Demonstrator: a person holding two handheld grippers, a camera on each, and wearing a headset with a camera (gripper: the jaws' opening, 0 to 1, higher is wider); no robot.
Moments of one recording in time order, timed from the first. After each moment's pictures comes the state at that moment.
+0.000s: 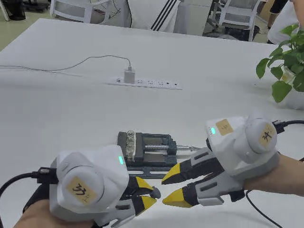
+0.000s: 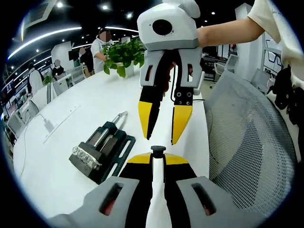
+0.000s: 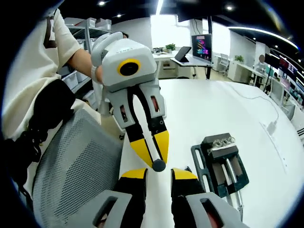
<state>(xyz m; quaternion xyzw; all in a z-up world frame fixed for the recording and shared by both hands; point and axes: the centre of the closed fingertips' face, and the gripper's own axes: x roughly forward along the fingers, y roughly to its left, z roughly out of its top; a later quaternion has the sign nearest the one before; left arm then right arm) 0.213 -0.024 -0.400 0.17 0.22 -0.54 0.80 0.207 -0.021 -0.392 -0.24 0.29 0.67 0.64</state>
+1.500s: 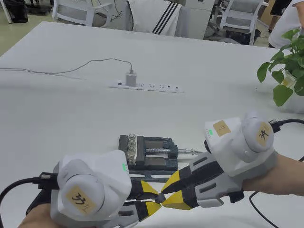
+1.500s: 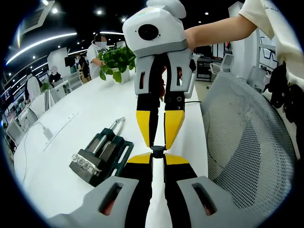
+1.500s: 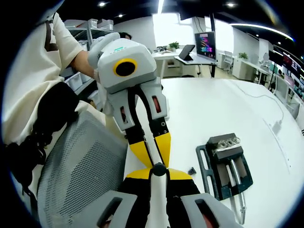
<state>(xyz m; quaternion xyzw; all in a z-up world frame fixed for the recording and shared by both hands) 0.209 -0.028 -0.394 0.18 0.20 -0.55 0.79 0.201 -0.018 -0.390 -0.23 0.31 0.68 0.62</state>
